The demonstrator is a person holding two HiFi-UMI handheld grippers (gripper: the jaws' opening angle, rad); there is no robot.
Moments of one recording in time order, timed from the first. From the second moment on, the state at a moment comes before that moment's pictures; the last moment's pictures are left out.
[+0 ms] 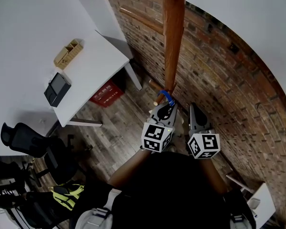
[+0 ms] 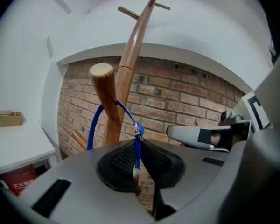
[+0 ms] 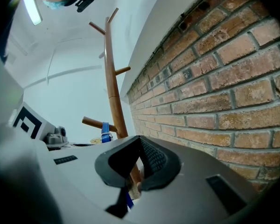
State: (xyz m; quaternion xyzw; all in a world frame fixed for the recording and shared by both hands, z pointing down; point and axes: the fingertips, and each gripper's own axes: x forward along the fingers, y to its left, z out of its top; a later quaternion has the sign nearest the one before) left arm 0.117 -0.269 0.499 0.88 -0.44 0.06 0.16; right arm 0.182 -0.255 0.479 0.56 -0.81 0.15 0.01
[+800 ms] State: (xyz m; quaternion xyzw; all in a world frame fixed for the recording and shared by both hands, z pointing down) left arm 0.123 -0.281 0.509 0.88 -0.43 0.07 0.17; right arm 0.191 -0.258 0.481 0.57 -0.81 0.15 0.01
